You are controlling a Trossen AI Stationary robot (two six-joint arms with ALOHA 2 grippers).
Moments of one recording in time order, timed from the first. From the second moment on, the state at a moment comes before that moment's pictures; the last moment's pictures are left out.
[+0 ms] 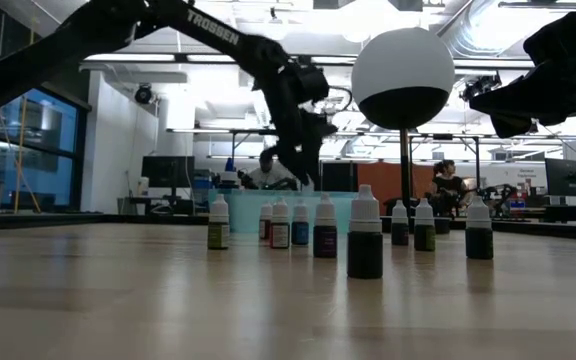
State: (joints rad) left arm 0.52 2.29 2.16 -0.91 0.01 -0.13; right arm 0.03 0.12 0.01 0.04 0.05 0.02
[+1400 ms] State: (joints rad) left arm 0.60 1.69 2.34 -1.57 0.01 -0.06; right arm 0.03 0.12 0.01 0.04 0.05 0.02
